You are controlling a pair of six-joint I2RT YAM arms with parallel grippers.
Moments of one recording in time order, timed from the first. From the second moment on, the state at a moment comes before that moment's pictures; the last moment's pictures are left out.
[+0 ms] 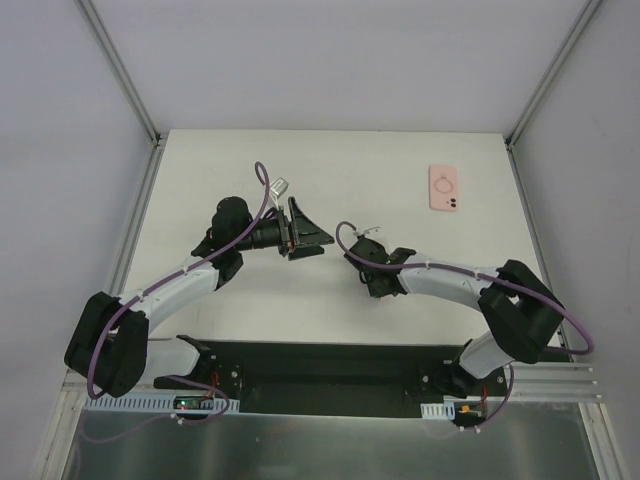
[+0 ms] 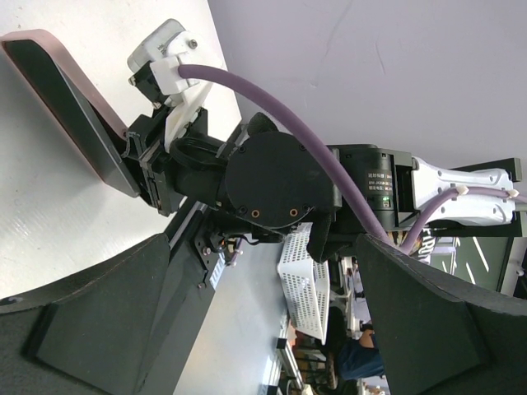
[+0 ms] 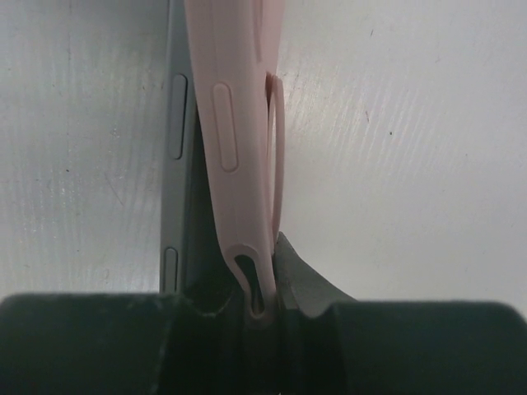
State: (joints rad) left arm -0.48 1.25 0.66 0.44 0.83 -1.20; right arm 0.88 1.58 0.84 -0.56 0.42 0.51
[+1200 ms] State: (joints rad) left arm -0.58 1.35 0.60 0.42 0.80 -1.14; right arm 0.84 1.64 0.84 -0.20 -0.10 0.60
